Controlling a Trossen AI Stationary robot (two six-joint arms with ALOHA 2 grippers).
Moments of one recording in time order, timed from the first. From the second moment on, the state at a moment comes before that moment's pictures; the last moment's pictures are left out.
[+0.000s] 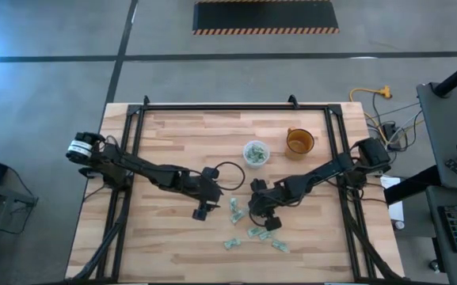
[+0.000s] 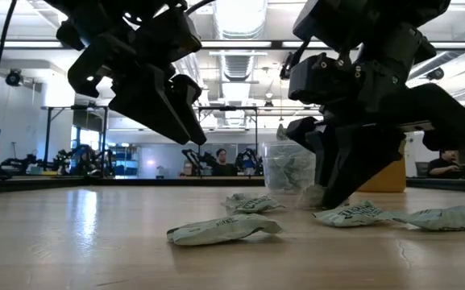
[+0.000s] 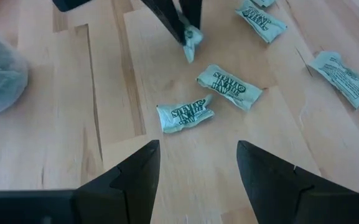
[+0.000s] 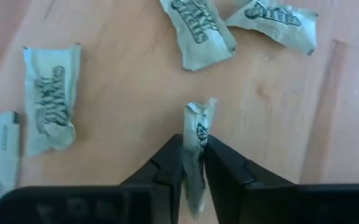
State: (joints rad) left arm -0.20 1.57 0.86 -0.06 -0.03 0.08; right arm 0.27 1.80 0.91 -0.18 0.00 -0.02
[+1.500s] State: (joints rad) left arm -0.20 1.57 0.86 -0.01 -0.03 0.09; right arm -0.03 1.60 0.86 -0.13 0.65 -0.28
